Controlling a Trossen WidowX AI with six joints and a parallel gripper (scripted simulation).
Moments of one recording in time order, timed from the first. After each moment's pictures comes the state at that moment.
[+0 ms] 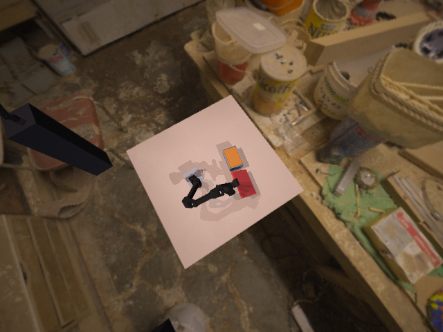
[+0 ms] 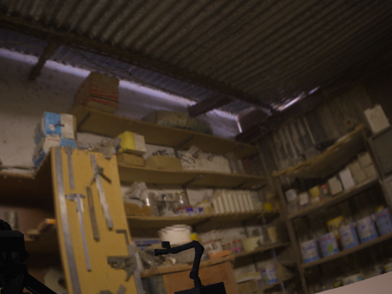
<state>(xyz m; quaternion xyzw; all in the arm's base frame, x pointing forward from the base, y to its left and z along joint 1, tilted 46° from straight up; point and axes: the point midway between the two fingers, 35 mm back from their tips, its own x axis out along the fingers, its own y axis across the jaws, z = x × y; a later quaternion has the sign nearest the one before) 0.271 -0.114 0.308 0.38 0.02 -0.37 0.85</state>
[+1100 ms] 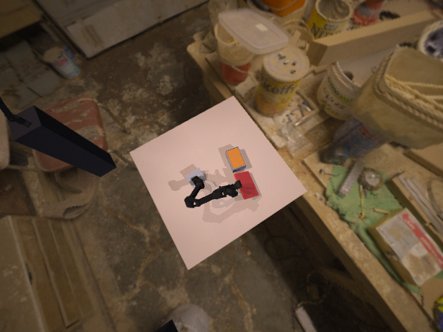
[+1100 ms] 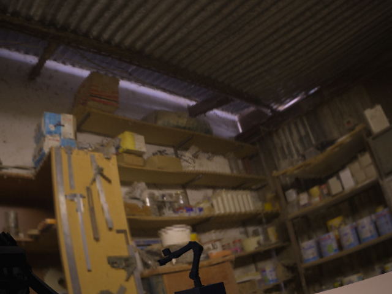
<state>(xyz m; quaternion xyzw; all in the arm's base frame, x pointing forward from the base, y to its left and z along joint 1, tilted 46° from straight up) 0.271 -0.133 0.290 0.38 0.02 -0.37 0.85</state>
